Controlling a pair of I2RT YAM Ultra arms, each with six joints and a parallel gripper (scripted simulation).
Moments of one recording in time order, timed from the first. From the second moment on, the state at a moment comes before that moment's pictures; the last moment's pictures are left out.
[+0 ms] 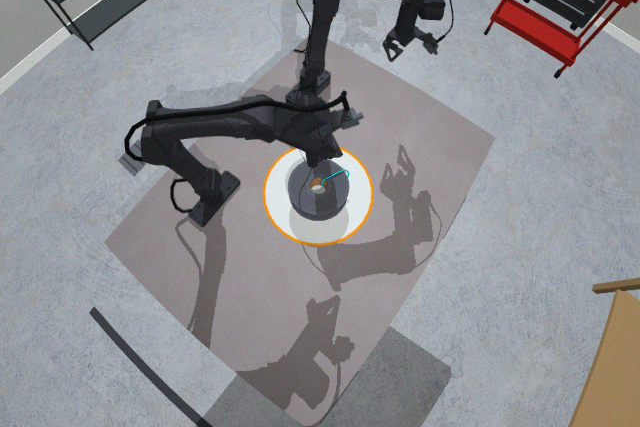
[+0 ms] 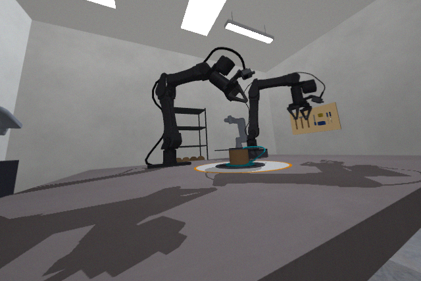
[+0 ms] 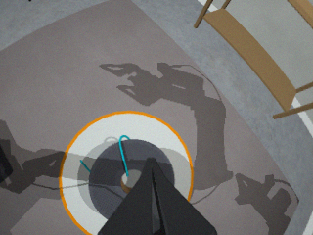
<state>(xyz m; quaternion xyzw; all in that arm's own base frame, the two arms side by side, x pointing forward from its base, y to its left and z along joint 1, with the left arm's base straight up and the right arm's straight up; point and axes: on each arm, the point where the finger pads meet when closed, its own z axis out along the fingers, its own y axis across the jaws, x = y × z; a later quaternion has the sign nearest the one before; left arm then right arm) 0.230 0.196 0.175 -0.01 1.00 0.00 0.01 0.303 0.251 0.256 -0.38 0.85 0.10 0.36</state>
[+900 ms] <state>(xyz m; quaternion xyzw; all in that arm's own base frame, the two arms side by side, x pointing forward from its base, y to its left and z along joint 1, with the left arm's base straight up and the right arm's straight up) 0.230 0.196 0.175 -0.01 1.00 0.00 0.01 0.297 0.247 0.384 -0.25 0.69 0.23 0.64</state>
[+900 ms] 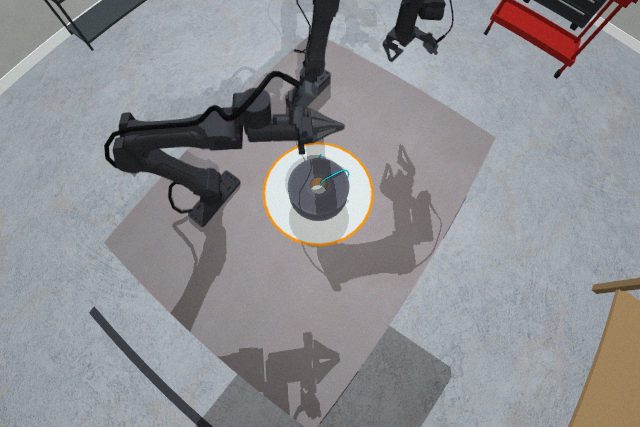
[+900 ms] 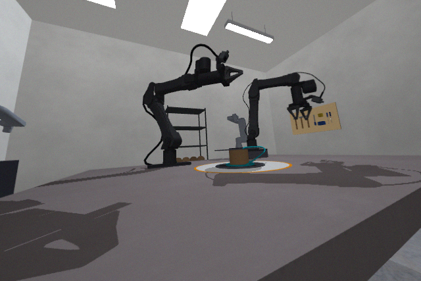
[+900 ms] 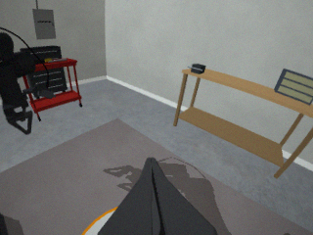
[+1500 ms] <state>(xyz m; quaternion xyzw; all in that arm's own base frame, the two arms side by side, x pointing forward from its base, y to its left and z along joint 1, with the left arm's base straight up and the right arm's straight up) 0.230 0.196 0.175 -0.01 1.00 0.00 0.01 0.386 -0.021 0.382 0.02 0.73 -0.03 0.68</state>
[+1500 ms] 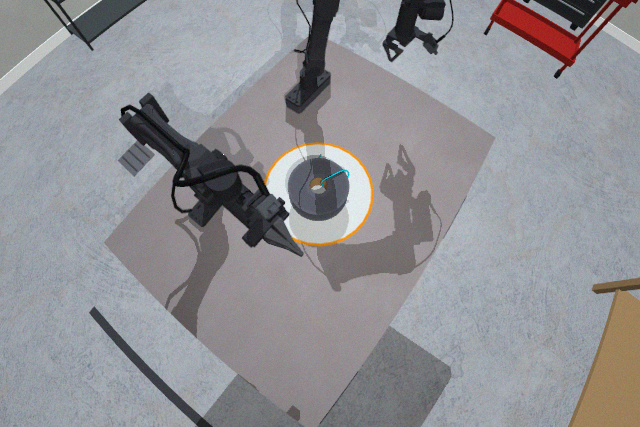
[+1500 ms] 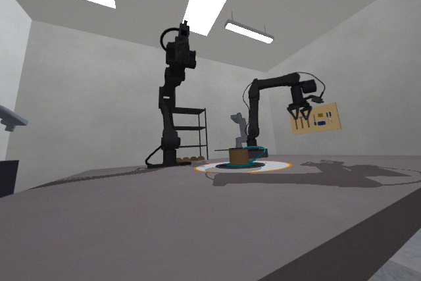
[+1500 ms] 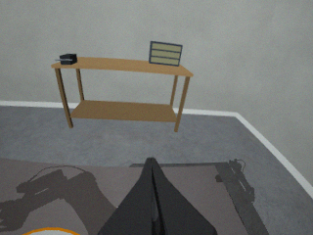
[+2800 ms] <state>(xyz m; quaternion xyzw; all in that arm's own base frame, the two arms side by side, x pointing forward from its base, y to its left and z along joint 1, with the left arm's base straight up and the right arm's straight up) 0.230 0.196 0.175 -0.01 1.00 0.00 0.01 0.059 -0.383 0.383 0.48 0.56 -0.45 0.51</state>
